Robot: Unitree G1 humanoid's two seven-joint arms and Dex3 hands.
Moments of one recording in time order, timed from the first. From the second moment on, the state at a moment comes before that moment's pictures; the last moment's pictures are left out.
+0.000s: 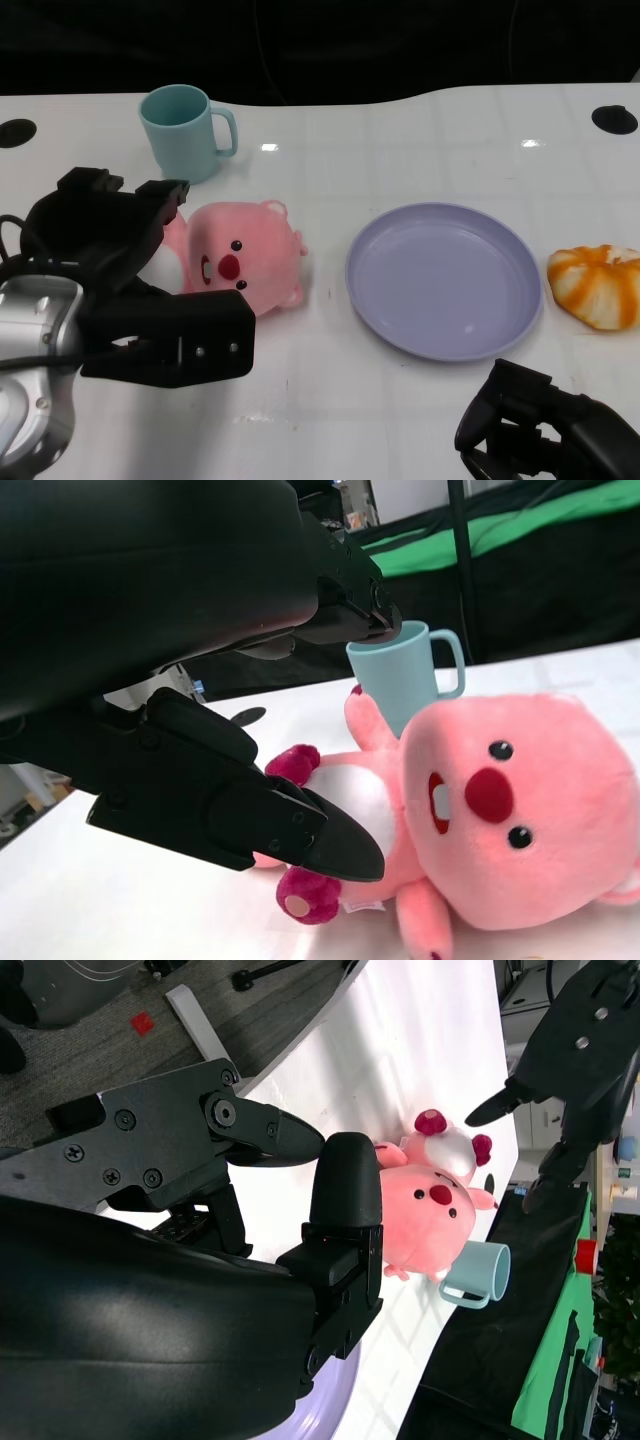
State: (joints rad) left arm -0.31 0.47 -0.30 -0.10 0.99 0.30 -0.37; right arm 0.44 -0.23 0.12 -0.61 0.12 0.22 0.30
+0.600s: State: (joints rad) left arm -0.50 0.40 -0.39 0.30 0.95 0.28 -0.34; right arm 0.45 -0.23 0.13 -0.63 0.12 0.22 0.30
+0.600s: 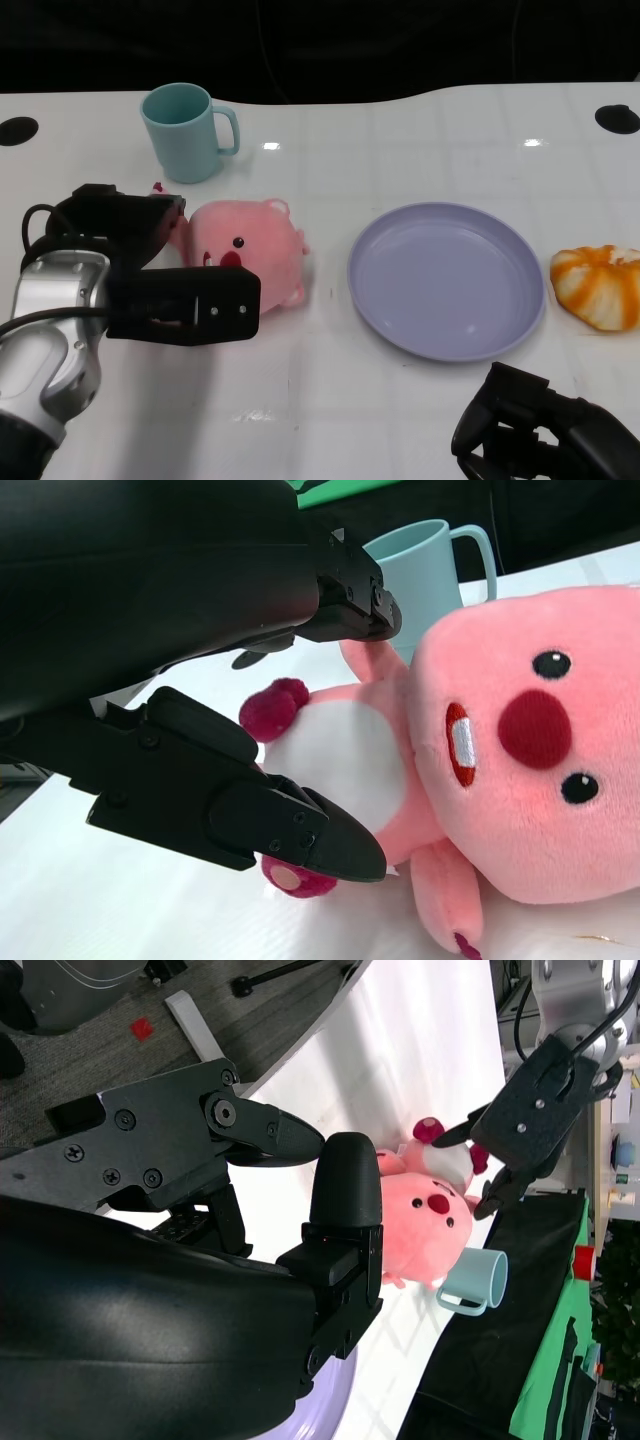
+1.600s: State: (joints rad) left arm -0.76 0.28 -0.47 1.06 0.74 0.01 0.04; right arm 0.48 -0.24 0.14 -0.65 0.12 0.23 0.30
